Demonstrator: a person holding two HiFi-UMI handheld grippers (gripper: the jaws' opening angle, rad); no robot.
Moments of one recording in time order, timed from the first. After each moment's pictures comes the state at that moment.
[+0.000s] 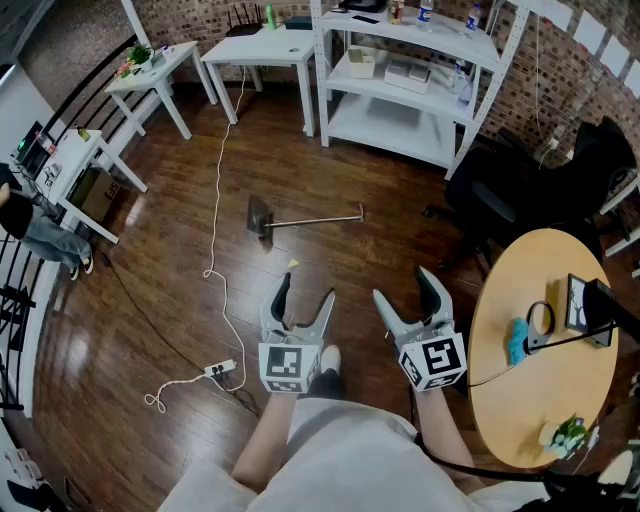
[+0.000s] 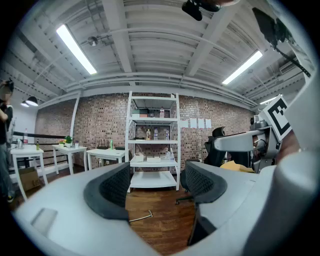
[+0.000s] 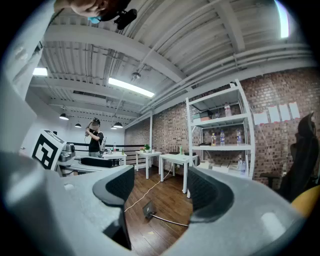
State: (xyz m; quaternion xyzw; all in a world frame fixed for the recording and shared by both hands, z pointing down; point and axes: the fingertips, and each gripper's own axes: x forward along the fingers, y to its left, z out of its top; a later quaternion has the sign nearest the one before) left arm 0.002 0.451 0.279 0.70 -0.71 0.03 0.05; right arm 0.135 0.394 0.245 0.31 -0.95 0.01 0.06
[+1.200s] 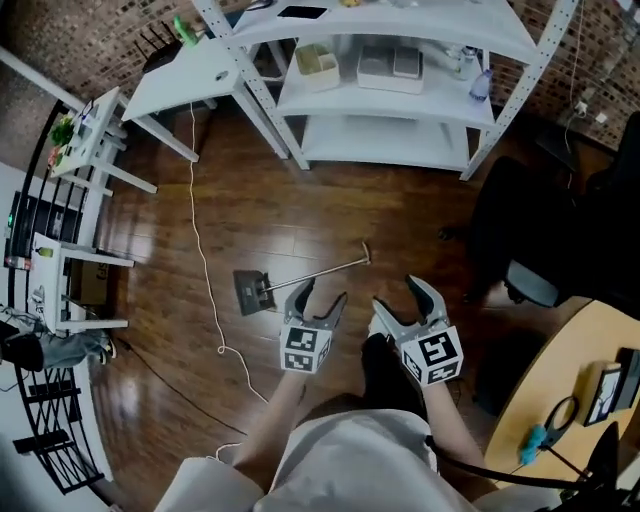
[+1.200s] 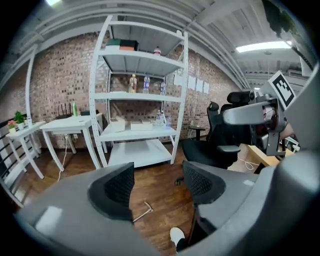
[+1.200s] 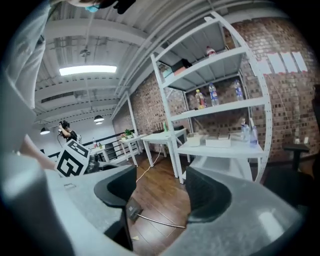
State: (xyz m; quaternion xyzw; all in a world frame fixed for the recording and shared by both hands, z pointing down) left arm -0.113 -0.074 0.486 0.77 -0.57 0.19 0.21; right arm 0.003 -0.097 0.413 0.32 -0.92 0.17 0.14
